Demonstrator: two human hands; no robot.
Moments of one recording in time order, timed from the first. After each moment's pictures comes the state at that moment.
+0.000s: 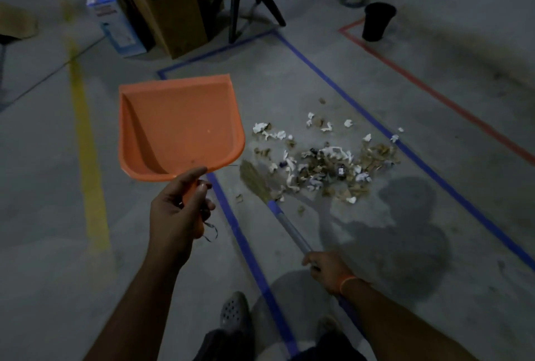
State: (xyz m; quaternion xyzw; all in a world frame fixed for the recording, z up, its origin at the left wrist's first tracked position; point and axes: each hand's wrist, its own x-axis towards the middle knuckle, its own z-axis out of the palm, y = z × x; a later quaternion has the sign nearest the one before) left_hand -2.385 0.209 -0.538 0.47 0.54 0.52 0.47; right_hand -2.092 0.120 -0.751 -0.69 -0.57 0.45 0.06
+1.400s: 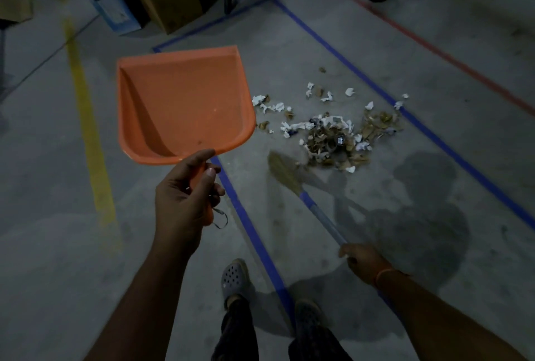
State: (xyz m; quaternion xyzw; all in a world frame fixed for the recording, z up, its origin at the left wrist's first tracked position) left_hand -2.323 0.137 -0.549 0.48 0.54 0.51 0.48; right_hand -1.972 0.016 -0.851 -0.70 -0.60 0.37 0.04
